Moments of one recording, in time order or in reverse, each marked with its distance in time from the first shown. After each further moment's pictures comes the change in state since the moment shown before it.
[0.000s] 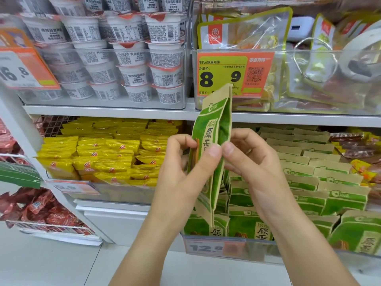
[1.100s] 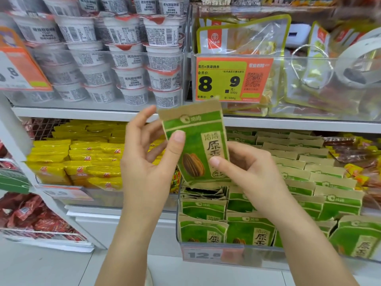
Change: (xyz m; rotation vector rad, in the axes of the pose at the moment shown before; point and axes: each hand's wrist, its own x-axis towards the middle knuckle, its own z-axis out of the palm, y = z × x) left_hand 0.021 -0.001 -0.023 0.069 0.276 0.243; right_hand 0.008 -0.001 -0.008 -0.373 -0.120 0.056
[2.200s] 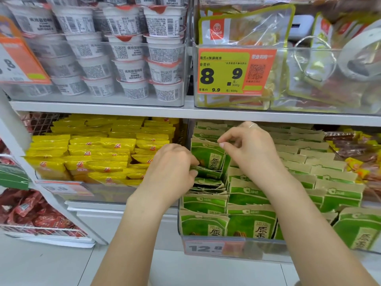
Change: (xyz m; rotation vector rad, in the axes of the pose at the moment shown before) left_hand 0.016 -0.048 0.002 1.190 -0.737 0.087; right_hand 0.043 0.024 -0.011 -0.809 0.156 0.094
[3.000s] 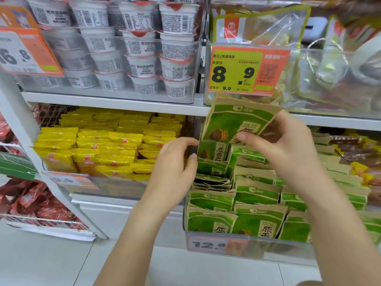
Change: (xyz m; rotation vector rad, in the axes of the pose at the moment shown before) left_hand -0.020 -0.001 0.010 -0.549 0.288 -0.137; right_hand -0.024 -0.005 -0.039 0.443 0.115 -0.171
